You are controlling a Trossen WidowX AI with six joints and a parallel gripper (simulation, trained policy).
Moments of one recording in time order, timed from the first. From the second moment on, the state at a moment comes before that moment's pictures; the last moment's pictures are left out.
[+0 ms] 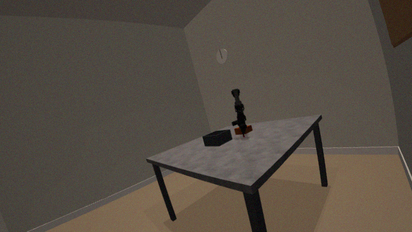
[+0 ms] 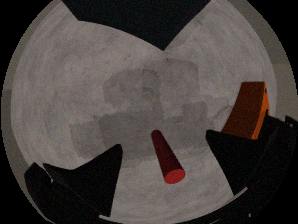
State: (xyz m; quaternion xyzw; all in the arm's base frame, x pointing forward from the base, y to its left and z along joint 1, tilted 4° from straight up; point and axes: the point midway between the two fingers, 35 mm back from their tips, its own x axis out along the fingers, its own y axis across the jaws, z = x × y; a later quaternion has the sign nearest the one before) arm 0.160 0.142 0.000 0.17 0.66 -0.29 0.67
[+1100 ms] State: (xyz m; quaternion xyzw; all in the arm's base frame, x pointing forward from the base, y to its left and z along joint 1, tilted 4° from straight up) arm 0.179 0.132 0.001 0.14 0.65 -0.32 0.68
